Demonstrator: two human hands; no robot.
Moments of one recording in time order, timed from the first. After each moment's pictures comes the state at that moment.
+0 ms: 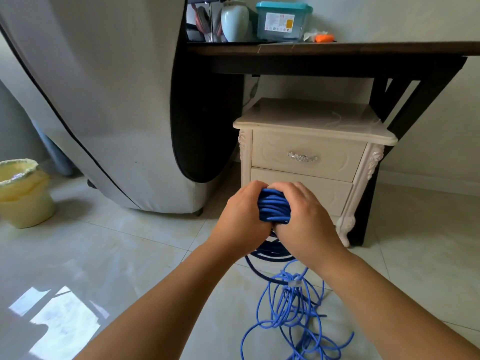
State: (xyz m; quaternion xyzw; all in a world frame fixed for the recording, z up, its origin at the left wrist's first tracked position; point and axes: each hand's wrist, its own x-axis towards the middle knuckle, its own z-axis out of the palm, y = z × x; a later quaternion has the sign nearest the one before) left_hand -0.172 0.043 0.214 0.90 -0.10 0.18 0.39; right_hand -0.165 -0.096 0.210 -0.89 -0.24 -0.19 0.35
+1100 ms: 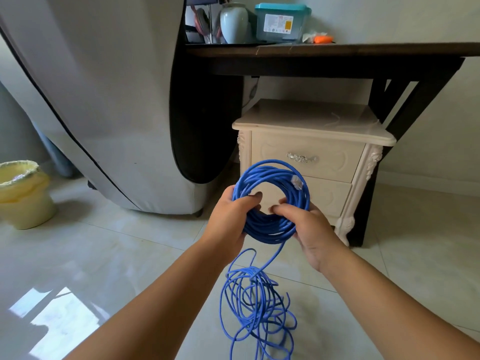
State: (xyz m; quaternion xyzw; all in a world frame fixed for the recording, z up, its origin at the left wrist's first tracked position) left_hand -0.177 0.041 0.223 0.59 0.09 0.02 0.80; right_hand -0.152 -0.098 0.203 -0.68 0.02 0.07 0.73
